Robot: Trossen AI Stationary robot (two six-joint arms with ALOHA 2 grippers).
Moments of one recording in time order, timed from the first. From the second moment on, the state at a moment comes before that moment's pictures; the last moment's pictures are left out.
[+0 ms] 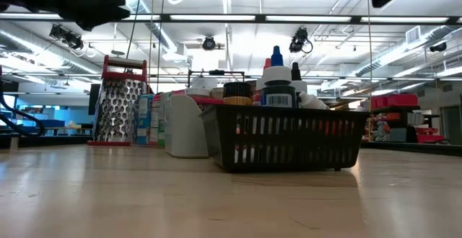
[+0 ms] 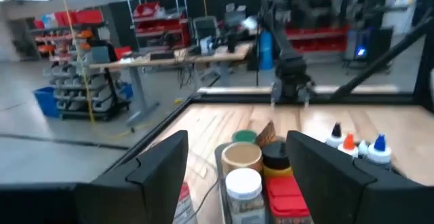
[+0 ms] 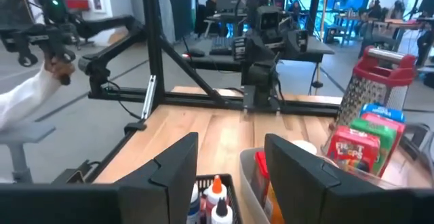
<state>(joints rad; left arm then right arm) -0.43 0.37 0.26 0.12 -0.76 0.09 0.39 0.58 0.48 0.03 0.23 0.00</state>
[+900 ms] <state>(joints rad) -0.26 0.01 0.01 0.19 -0.46 0.14 0.39 0.17 0.21 0.00 0.22 0.00</state>
